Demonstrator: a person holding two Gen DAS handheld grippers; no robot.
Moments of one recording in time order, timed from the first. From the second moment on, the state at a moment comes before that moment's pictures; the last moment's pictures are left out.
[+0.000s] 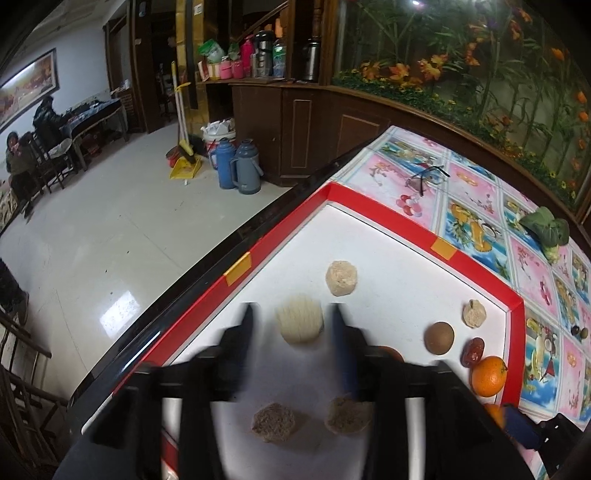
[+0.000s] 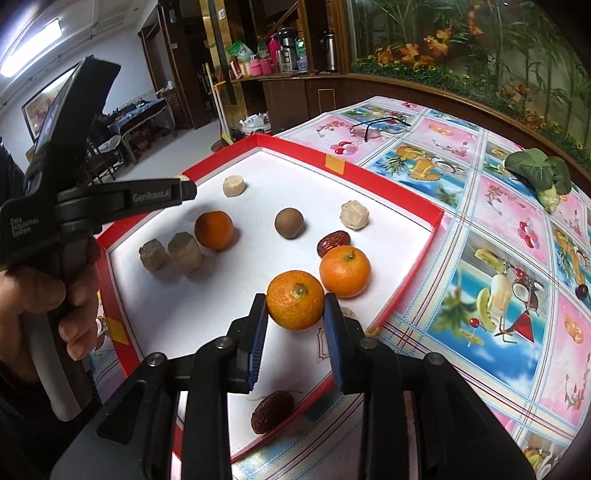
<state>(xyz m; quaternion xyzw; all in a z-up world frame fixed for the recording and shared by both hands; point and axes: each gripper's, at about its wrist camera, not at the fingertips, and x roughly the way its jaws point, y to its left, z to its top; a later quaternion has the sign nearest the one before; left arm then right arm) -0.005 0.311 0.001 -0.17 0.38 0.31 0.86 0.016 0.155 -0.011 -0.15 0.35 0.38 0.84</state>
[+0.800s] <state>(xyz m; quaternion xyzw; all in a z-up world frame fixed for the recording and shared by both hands) 0.082 0.086 0.011 -0.06 0.39 0.08 0.92 0.161 -0.142 0.009 -0.01 0.36 0.08 0.93</state>
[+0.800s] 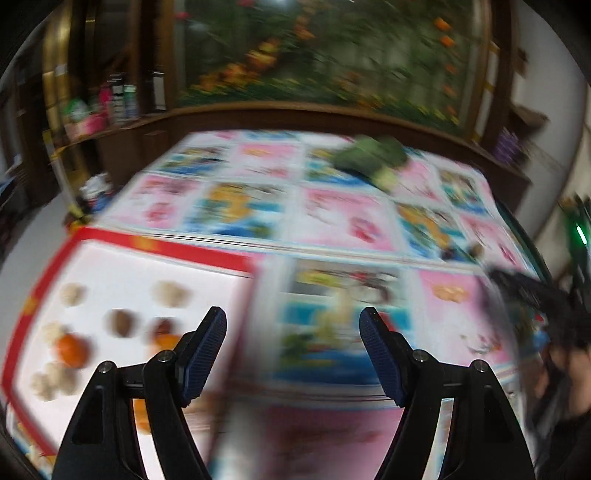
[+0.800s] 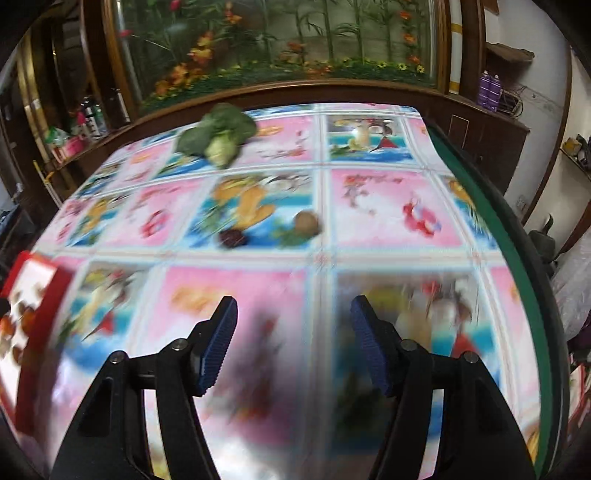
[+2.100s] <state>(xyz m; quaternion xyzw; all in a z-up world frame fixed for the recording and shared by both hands) 0.156 -0.018 -0.027 0.00 0.43 0.04 0.90 0.180 -0.185 0.005 0.03 0.34 0.08 0.94</state>
